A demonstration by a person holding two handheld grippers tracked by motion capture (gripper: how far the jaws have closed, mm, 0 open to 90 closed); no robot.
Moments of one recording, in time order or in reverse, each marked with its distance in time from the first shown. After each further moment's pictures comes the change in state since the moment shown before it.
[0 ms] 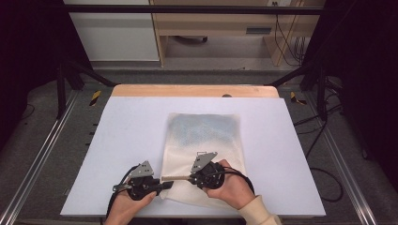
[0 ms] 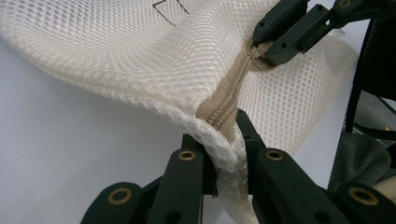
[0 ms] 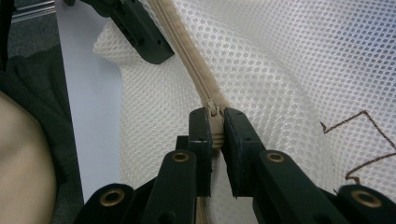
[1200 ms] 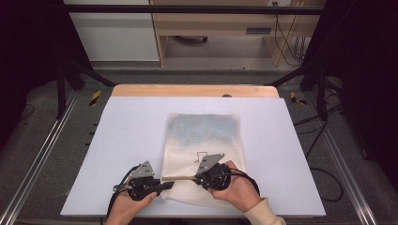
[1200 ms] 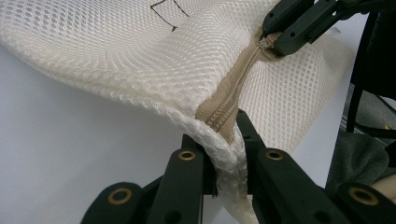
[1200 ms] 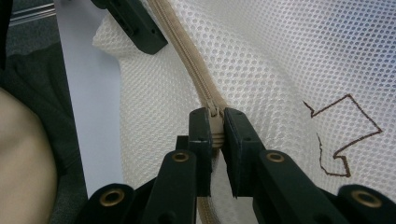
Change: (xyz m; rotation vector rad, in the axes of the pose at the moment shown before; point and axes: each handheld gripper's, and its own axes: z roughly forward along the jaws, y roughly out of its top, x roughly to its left) left arm -0.002 0.002 0.000 -0.005 0.002 0.007; right arm -0.001 -0.011 -0.013 -0.011 -0.020 0.011
